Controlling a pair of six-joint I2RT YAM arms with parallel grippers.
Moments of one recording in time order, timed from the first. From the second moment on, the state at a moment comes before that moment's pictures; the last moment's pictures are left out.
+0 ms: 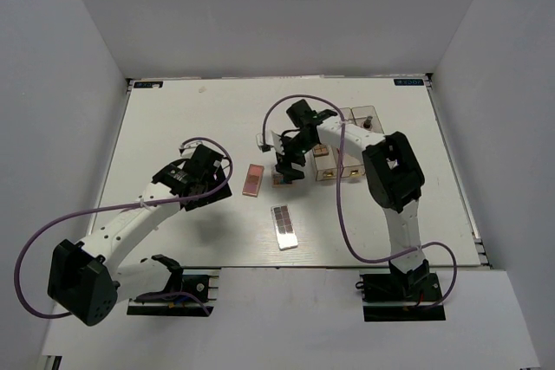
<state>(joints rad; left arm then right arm) -0.54 1.14 0.85 -0.82 -0.30 -0.79 0.61 2.09 1.59 -0.70 -0.64 -1.06</state>
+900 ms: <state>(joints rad) -0.54 1.16 0.85 -0.79 -0.28 -0.81 0.68 2.07 1.47 -0.54 -0.45 -0.89</state>
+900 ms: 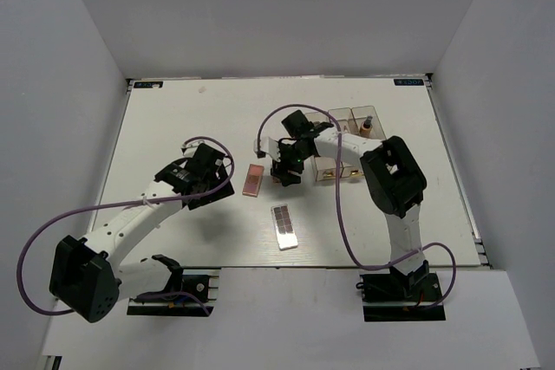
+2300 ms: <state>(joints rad) -0.56 1.53 0.91 -0.40 -0.11 -0.56 0.44 1.93 1.52 -0.36 0.02 -0.12</state>
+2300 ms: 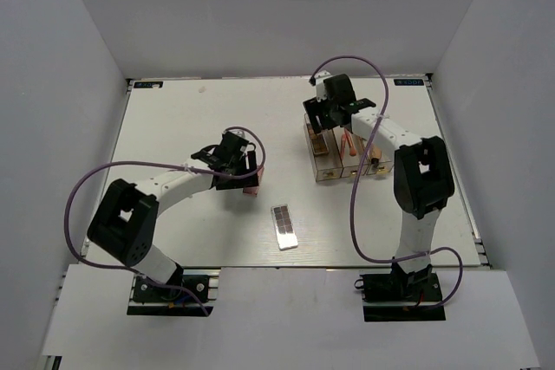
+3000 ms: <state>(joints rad) -0.56 1.81 1.16 -0.40 -0.17 -0.47 0.43 2.00 1.58 -0.36 0.02 -0.07</state>
